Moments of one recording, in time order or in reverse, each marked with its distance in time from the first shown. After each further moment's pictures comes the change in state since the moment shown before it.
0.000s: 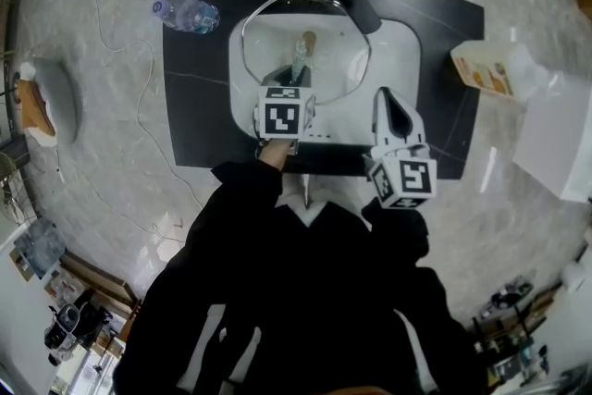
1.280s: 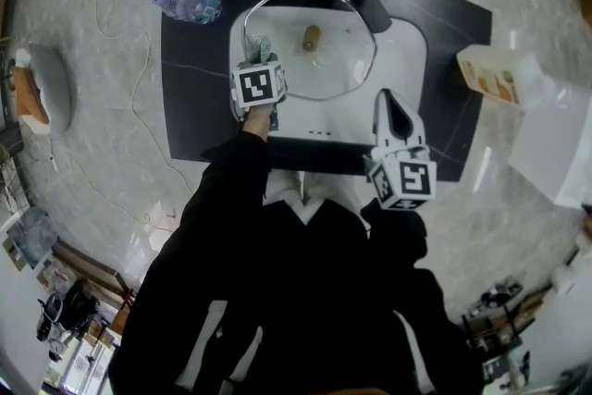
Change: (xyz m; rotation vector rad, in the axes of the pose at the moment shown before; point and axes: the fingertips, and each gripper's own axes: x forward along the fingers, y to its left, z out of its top) left arm 0.024 0.109 -0.028 -0.178 0.094 0.204; right arm 0.003 0.003 -0.013 -0.014 0.048 0.009
